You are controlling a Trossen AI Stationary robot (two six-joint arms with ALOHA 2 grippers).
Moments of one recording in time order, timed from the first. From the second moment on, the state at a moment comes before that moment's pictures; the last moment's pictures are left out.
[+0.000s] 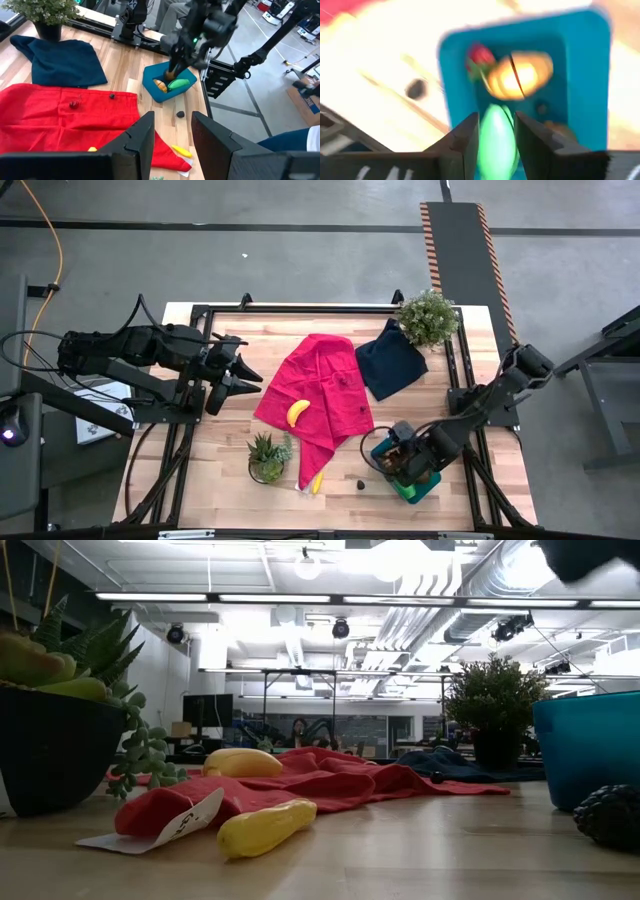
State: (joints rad) left arm -0.02 0.93 1.20 -0.71 0.03 -0.37; right arm 0.67 1.55 1.13 -0.92 0.13 1.69
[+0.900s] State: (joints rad) left arm -0.02 0.93 1.20 -0.74 0.03 -0.37; right arm 0.18 1.46 1.42 -0.94 0.21 0.73
